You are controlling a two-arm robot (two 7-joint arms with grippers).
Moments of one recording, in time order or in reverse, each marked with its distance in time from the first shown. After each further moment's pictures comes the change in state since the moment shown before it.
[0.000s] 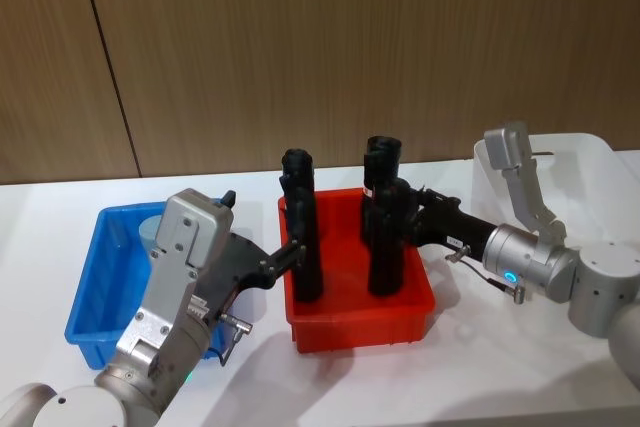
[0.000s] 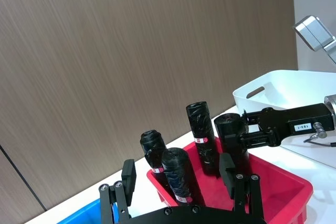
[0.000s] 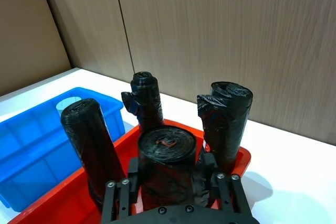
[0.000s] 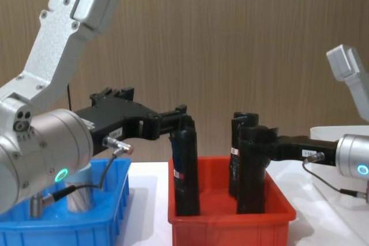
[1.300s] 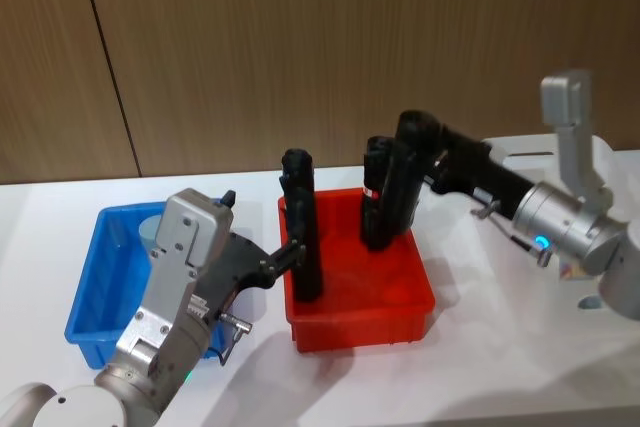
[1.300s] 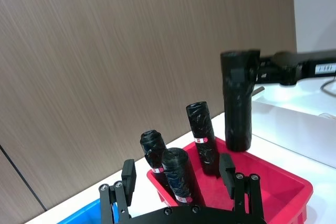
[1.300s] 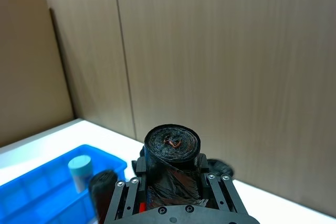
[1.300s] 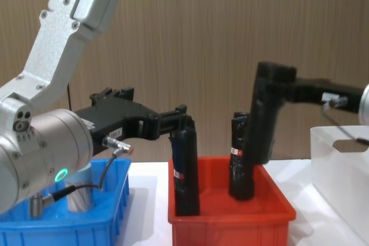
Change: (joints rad) left arm 0.000 0.000 0.000 0.000 0.000 0.000 0.000; right arm -0.200 0.087 0.052 -0.505 0.084 0.106 -0.070
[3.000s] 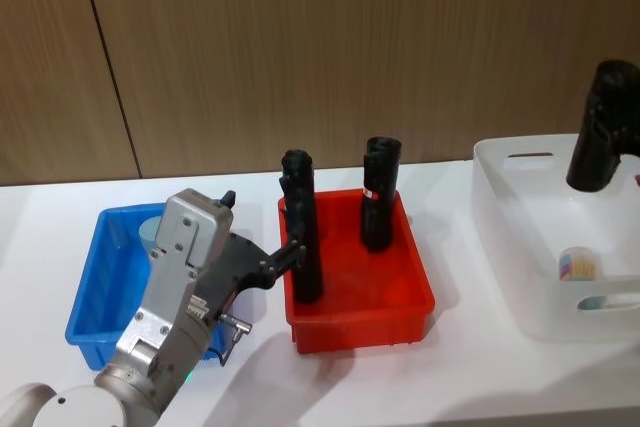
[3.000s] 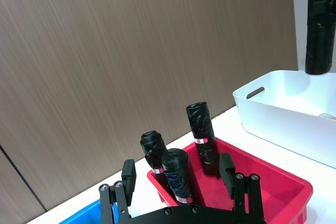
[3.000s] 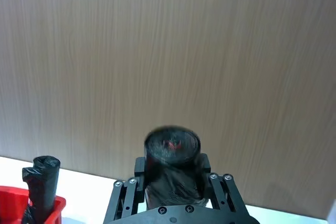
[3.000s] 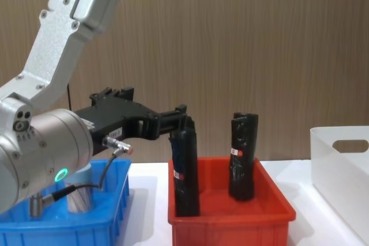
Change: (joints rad) left arm 0.000 0.000 0.000 0.000 0.000 0.000 0.000; right arm -0.251 0.195 0.179 -0.453 -0.110 0.157 -0.444
